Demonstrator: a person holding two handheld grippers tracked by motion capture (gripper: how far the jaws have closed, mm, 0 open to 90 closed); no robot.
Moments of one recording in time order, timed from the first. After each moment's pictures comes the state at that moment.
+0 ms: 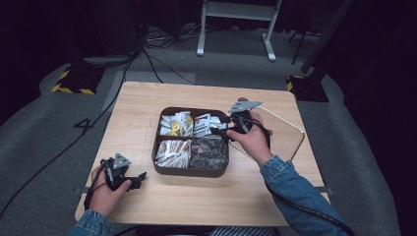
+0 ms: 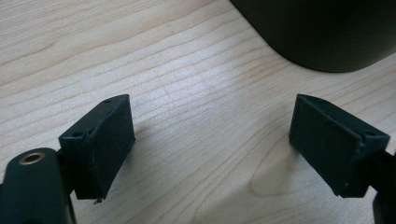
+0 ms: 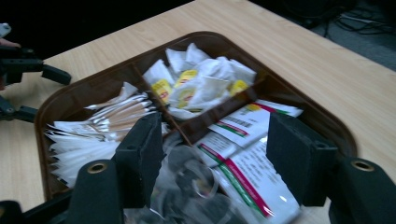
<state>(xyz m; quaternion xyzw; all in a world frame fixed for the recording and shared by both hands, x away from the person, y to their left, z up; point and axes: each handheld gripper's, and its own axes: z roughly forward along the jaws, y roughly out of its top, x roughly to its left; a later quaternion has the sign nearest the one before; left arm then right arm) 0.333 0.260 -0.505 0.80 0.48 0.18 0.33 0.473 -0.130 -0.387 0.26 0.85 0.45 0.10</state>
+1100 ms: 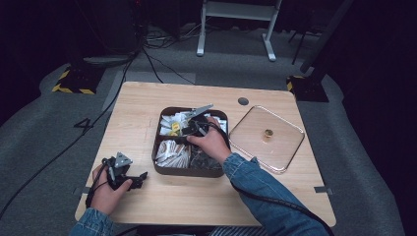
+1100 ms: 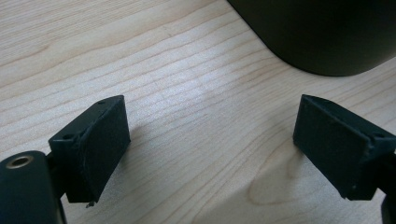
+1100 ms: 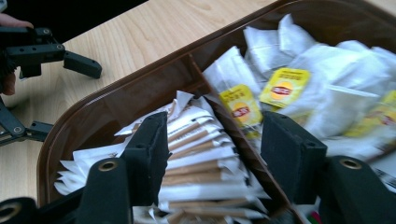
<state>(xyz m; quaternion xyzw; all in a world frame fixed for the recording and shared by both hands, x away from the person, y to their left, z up) 0.337 0.257 -0.506 0.80 0.48 0.18 0.32 0.487 -0.017 -0.436 0.24 0.88 0.41 0.01</state>
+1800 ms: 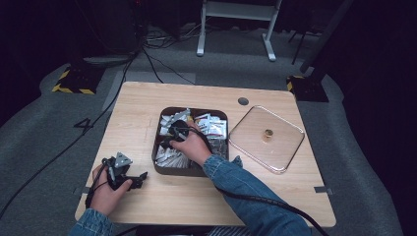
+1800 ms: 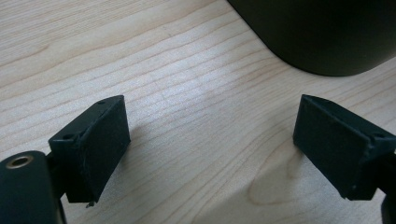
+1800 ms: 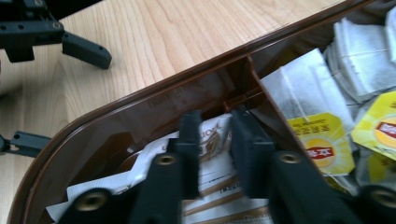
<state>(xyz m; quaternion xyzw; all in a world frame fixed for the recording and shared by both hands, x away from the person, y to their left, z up) 0.337 0.257 -0.506 0.80 0.48 0.18 0.32 0.484 0.038 -0.460 0.20 0.91 0.37 -0.01</state>
